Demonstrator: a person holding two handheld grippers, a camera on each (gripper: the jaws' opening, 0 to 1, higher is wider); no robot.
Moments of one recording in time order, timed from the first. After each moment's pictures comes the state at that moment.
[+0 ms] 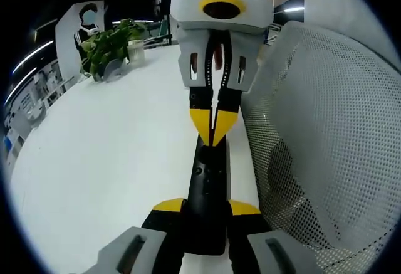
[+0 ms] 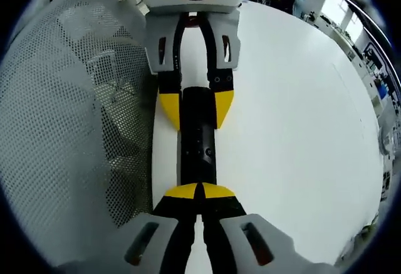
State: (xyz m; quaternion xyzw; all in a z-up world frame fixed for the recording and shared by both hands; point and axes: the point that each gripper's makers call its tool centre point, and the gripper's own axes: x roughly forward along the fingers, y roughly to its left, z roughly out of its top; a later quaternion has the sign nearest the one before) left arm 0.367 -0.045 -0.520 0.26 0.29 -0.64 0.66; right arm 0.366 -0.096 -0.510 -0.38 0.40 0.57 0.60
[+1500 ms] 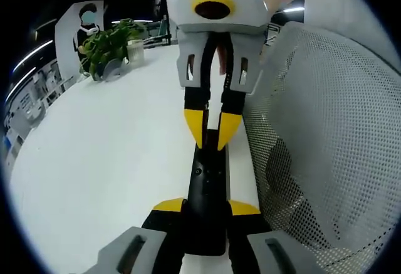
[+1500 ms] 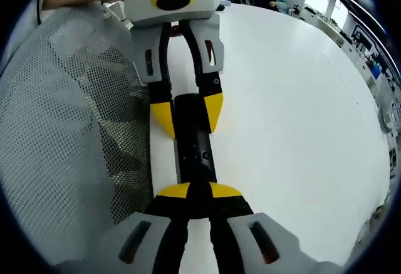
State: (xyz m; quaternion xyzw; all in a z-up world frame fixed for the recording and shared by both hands) left arm 0.366 -0.046 -0.518 0.26 0.29 -0.65 0.66; right arm 0.366 -0.092 -0.510 -0.34 0.41 0.56 0.63
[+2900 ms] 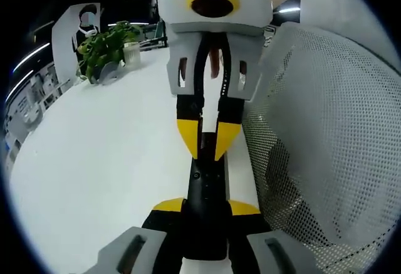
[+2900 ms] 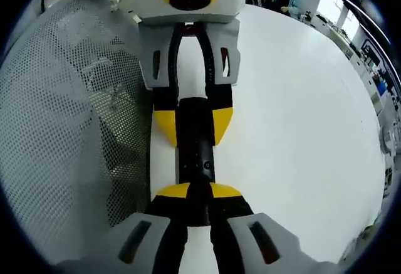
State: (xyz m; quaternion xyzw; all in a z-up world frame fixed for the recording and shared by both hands) left arm 0.365 -0.046 -0.518 0.26 0.28 -0.66 0.65; right arm 0.368 -0.078 -0.511 -0.38 0.41 0.57 0.60
